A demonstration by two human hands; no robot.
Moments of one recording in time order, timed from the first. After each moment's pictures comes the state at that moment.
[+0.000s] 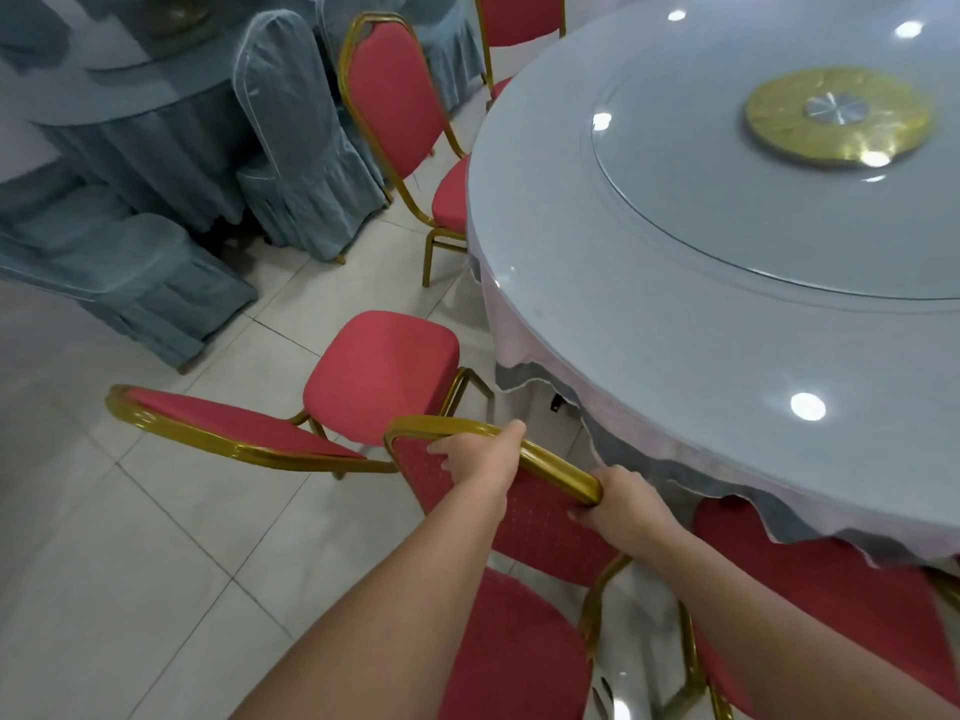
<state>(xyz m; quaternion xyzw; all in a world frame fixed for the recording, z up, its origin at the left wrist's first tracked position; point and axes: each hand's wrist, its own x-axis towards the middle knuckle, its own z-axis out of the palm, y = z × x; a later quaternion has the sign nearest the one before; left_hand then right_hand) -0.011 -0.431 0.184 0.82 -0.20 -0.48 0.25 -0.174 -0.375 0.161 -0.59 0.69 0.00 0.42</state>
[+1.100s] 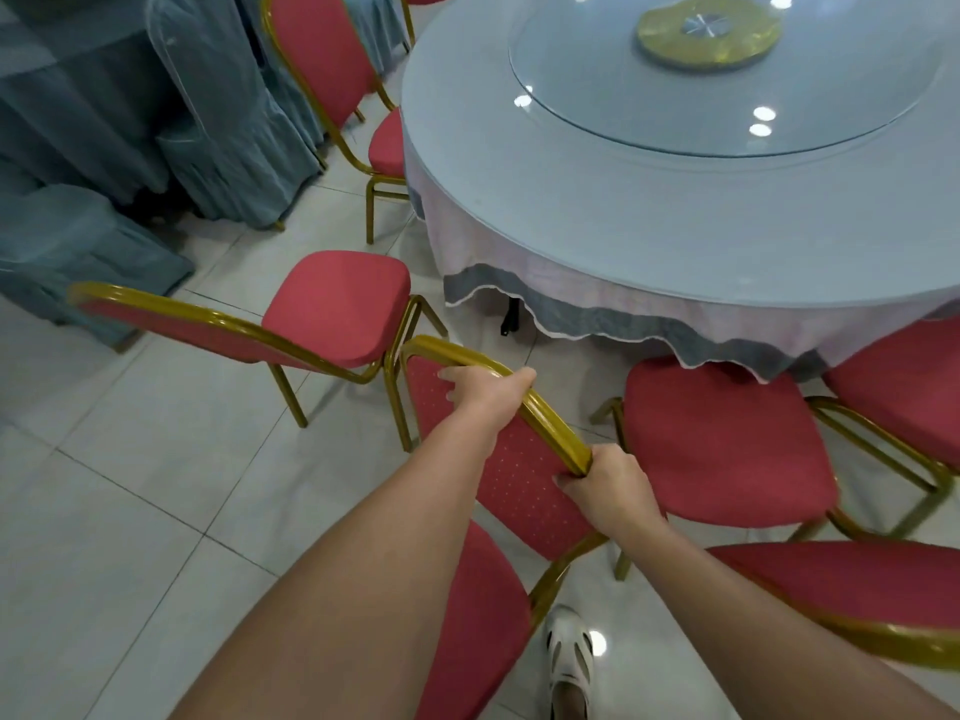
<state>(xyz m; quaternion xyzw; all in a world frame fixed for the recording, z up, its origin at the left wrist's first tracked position) -0.013 -0.238 0.180 0.74 -0.36 -0.54 0.15 -0.140 -0.113 0.158 -0.44 0.80 -0.12 0.40</state>
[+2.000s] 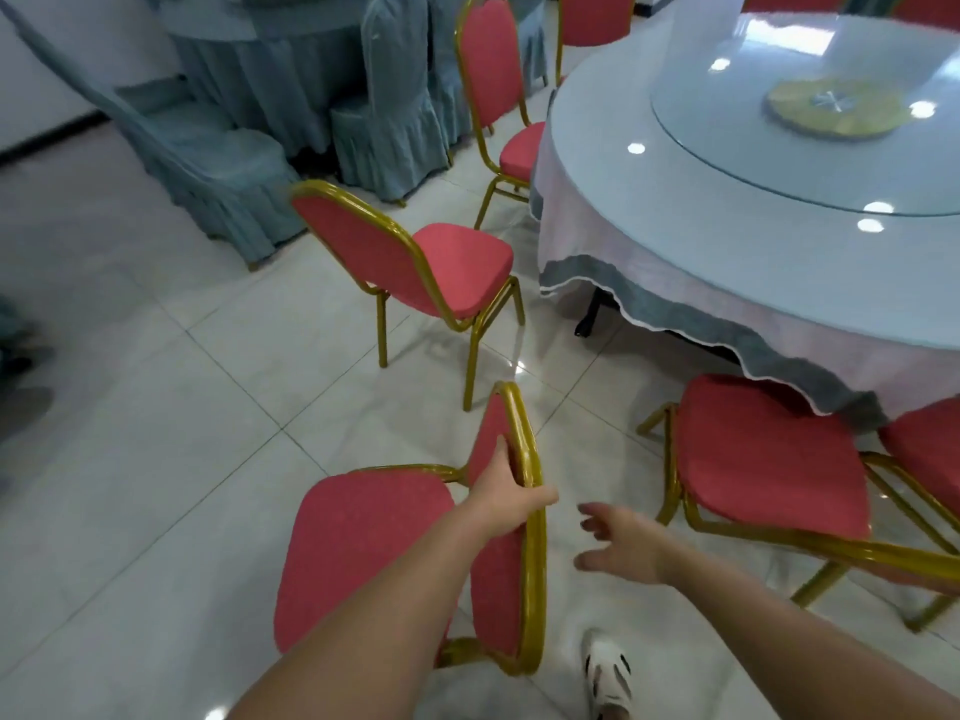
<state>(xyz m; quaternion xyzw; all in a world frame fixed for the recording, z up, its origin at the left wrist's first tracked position) 0.124 0.042 0.188 0.68 -0.45 -0.57 0.12 -0.075 0.060 0.184 -0.62 0.59 0.12 0.50</state>
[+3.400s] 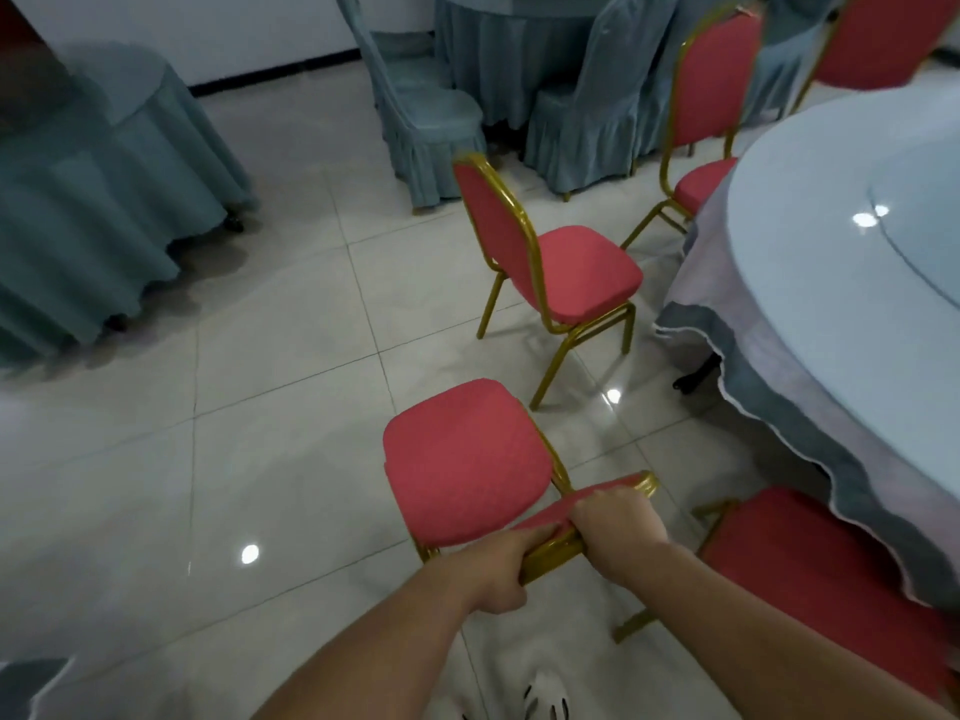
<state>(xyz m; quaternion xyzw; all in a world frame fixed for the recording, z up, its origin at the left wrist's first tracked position) 0.040 0.106 0.222 0.70 -0.50 -0.51 -0.04 -0.101 -0.006 0.218 -0.92 0.28 0.26 -0.02</state>
